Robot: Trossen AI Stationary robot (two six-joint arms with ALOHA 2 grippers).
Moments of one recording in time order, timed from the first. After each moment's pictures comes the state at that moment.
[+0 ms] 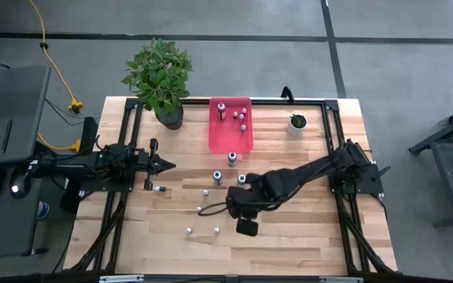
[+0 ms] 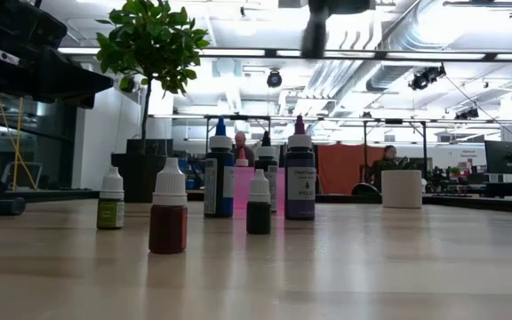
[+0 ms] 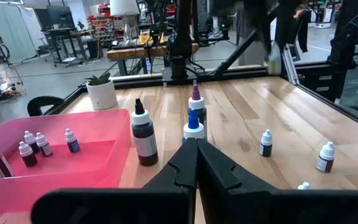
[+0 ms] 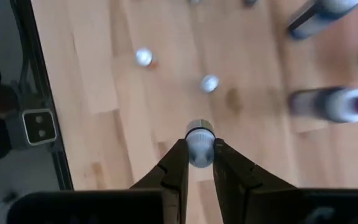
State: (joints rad) left arm 0.01 0.08 0.03 0.00 0.03 0.10; right arm 0.36 1.95 1.91 -1.16 0.06 0.59
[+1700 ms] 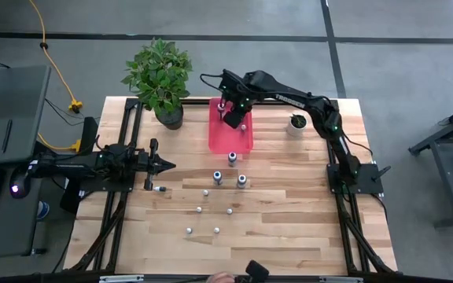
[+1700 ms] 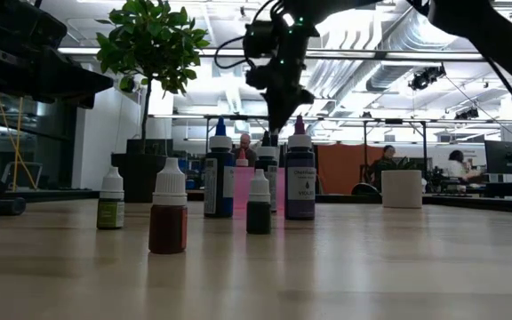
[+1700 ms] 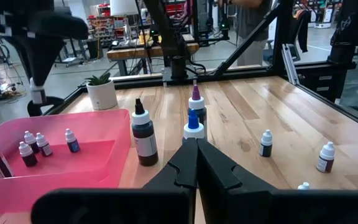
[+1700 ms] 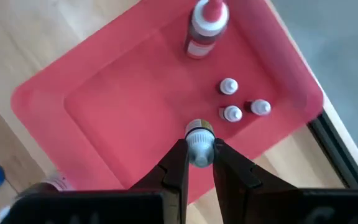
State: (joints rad) left arm 0.01 0.08 0.03 0.00 0.03 0.10; right arm -0.46 2.19 2.20 -1.25 0.05 0.12
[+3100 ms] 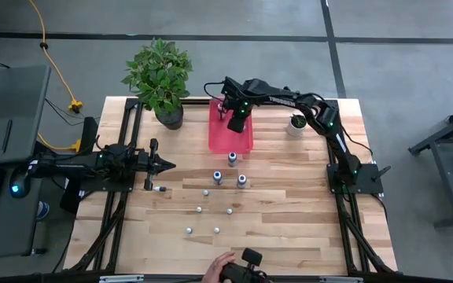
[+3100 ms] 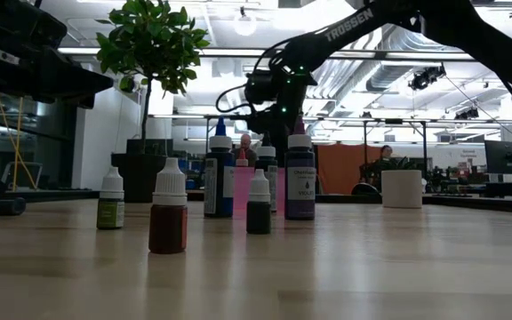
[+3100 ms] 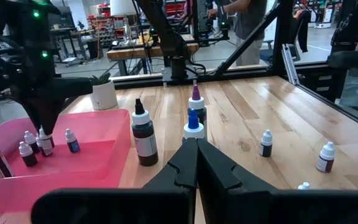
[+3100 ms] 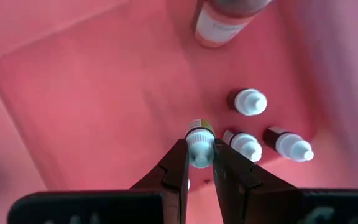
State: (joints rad) left arm 0.01 0.08 0.03 0.00 0.03 0.10; right arm -0.54 2.25 1.96 -0.98 -0.04 -0.13
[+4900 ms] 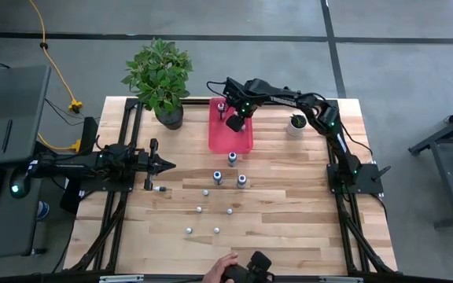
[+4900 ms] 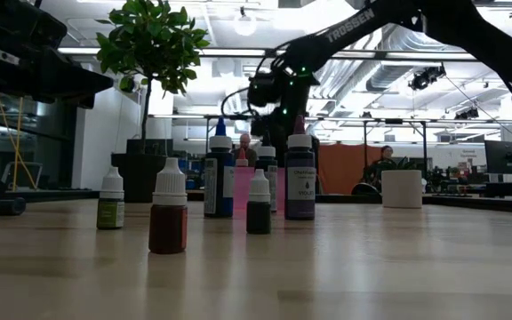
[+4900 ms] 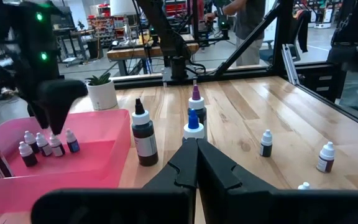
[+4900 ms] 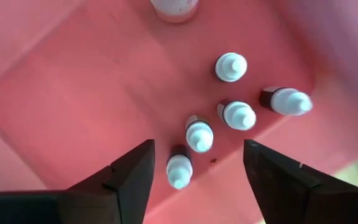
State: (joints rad) left arm 0.01 0.08 0.03 0.00 0.03 0.10; right arm -0.54 2.23 1.94 -1.02 -0.02 0.13
